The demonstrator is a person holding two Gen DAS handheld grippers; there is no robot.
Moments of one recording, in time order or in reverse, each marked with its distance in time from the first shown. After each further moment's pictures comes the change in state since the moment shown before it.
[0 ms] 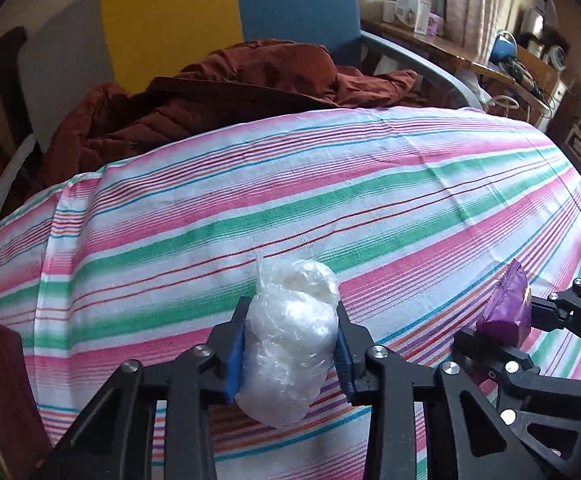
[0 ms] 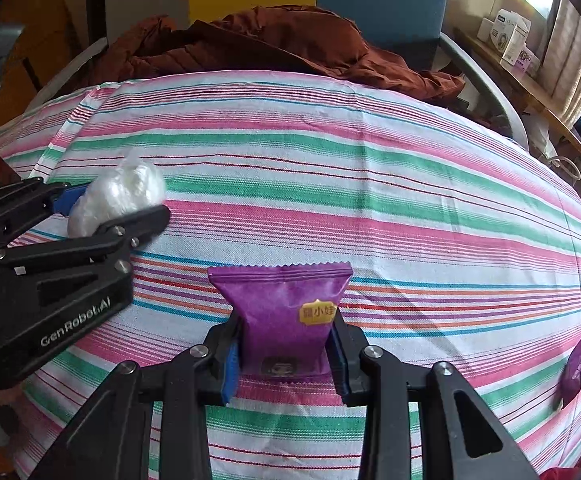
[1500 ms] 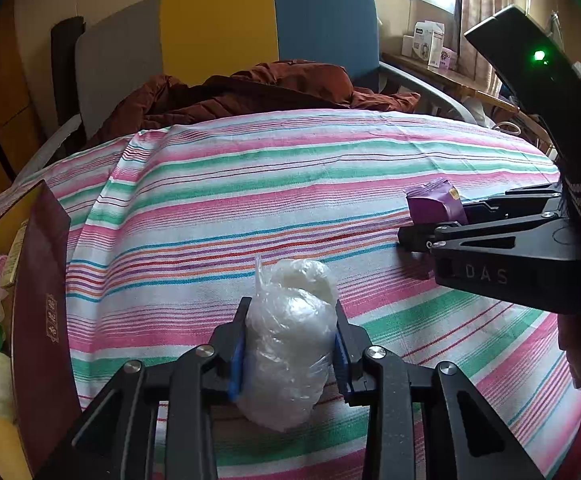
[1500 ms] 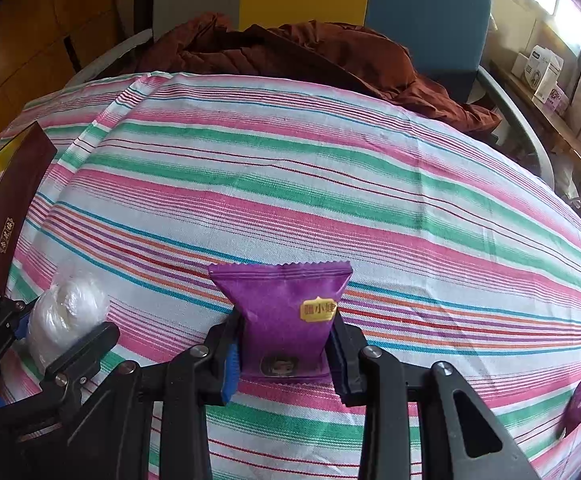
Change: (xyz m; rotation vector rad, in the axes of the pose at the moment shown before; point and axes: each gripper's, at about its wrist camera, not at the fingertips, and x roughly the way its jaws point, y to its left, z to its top) left arm -0.061 -0.006 -0.100 -0.093 -0.117 0.054; right arm -0.001 0.032 -0.006 -0.099 -0.060 0.049
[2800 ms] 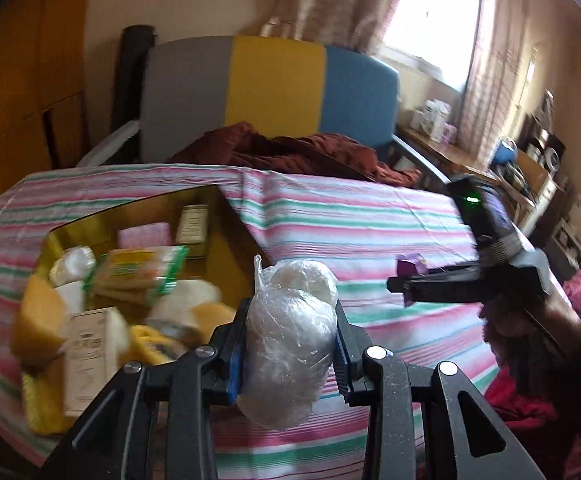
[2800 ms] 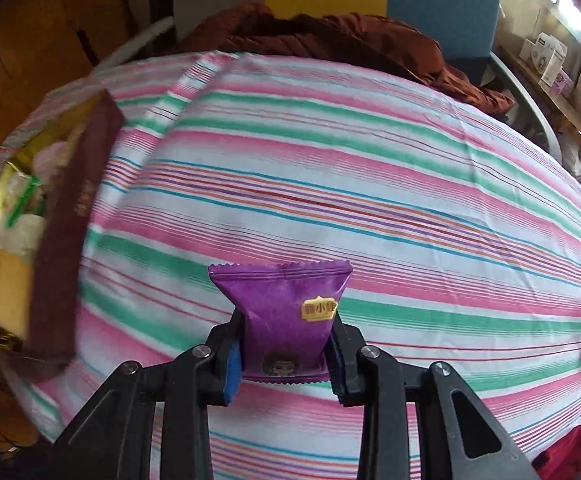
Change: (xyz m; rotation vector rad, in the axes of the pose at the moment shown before) left arm -0.189 0.150 -0.067 -0.181 -0.177 -0.063; right arm -0.055 0.095 -0.028 0.040 0.028 0.095
